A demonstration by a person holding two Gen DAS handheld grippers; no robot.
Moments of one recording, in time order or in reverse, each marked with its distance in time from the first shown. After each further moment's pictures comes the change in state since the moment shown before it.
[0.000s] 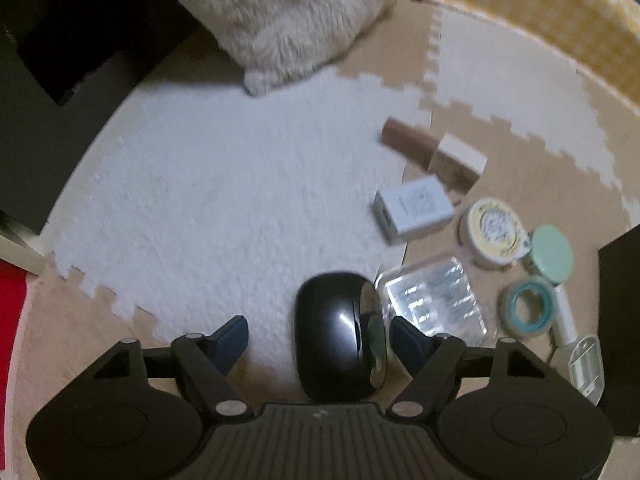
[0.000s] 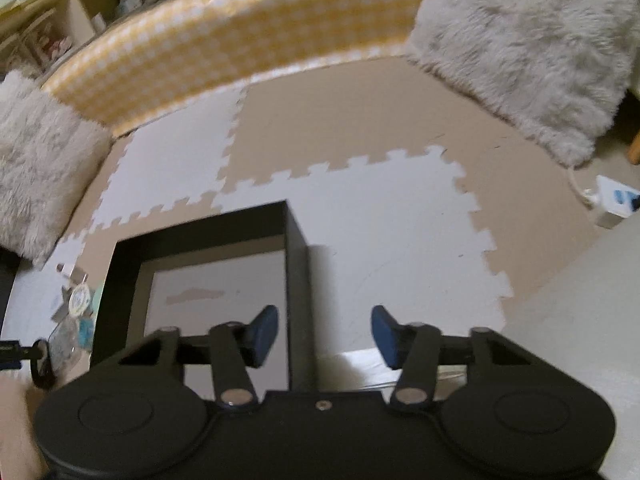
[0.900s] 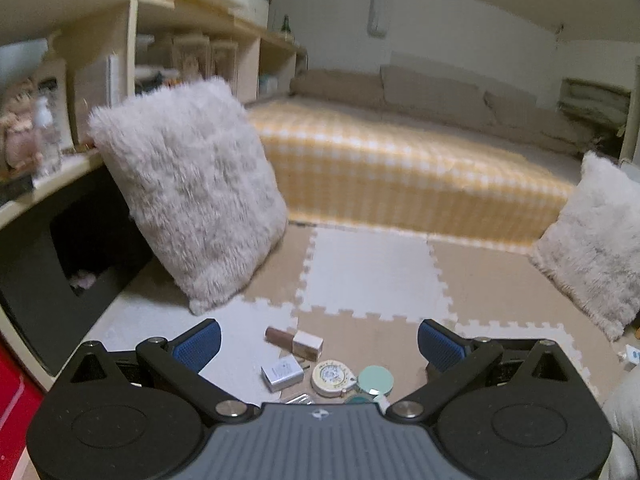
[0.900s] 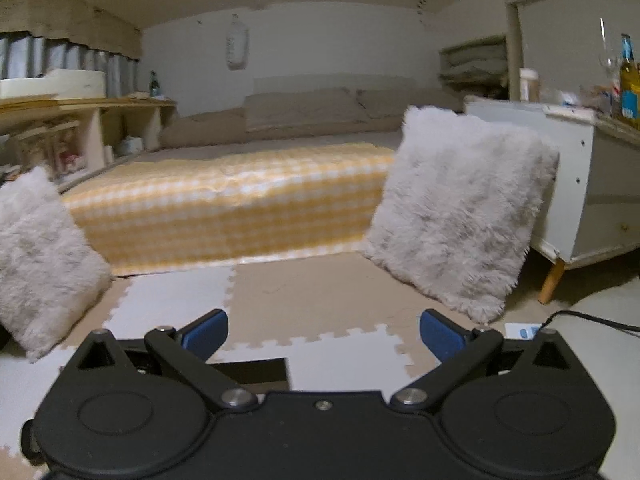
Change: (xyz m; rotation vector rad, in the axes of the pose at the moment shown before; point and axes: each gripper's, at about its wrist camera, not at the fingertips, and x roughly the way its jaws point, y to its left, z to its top) left arm -0.187 -0.038 -0.066 0.103 -0.648 -0.198; right arm -0.128 0.038 -0.033 -0.026 -0.585 -0.187
